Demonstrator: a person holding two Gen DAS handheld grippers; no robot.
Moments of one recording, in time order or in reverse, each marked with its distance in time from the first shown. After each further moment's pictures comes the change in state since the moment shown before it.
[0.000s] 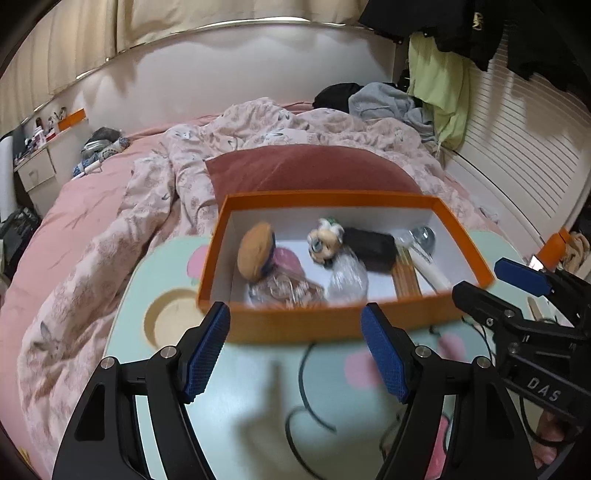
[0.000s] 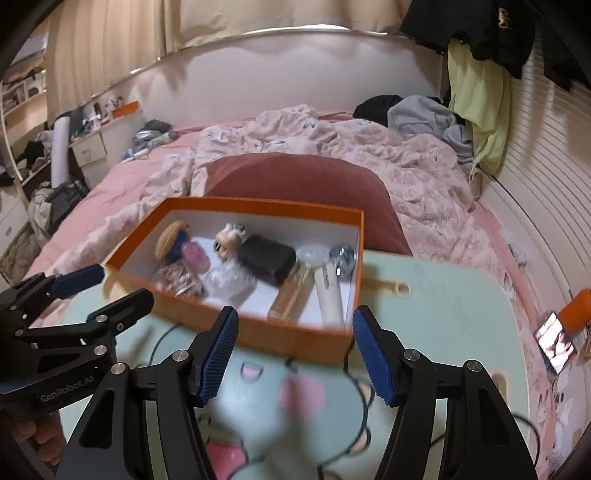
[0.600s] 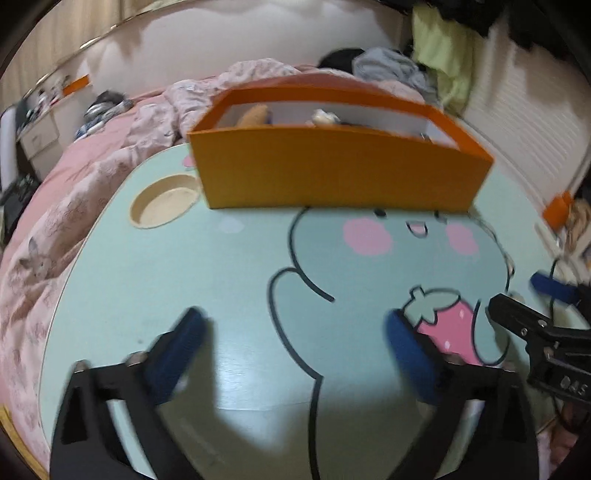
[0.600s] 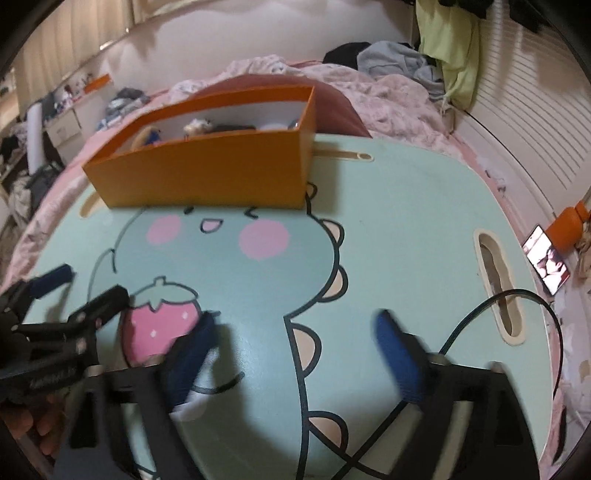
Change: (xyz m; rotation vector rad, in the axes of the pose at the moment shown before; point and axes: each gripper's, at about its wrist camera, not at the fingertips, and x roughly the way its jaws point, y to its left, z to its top) left arm 0.014 -0.013 -0.086 -0.015 0.114 0.001; right arm 0.002 -0.010 -0.089 0.065 0.181 -0.092
